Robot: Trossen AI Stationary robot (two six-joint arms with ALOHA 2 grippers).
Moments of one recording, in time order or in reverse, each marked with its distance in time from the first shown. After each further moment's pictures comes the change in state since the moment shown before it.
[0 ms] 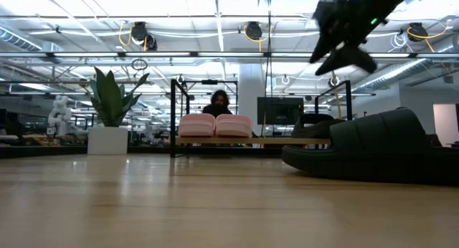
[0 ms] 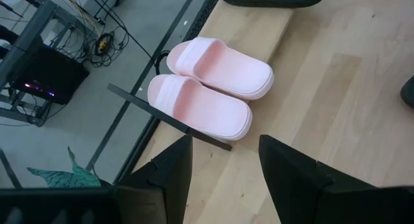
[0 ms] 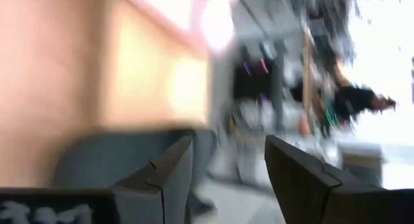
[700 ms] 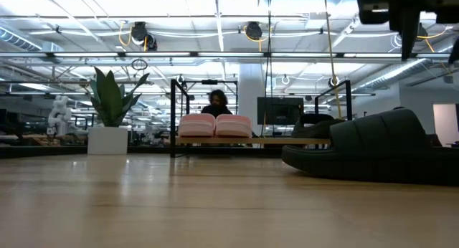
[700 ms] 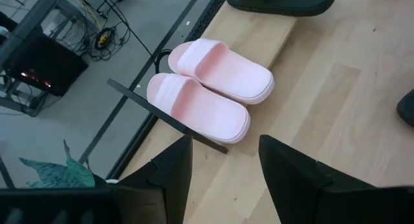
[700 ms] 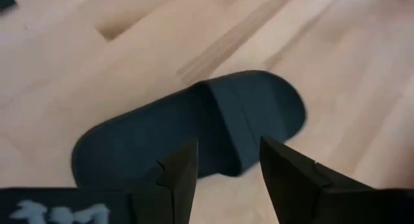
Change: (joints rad) left arm 0.000 0.000 0.000 0.005 -0.009 -0.065; right arm 0.528 0.091 0.029 -0.086 -0.705 0.259
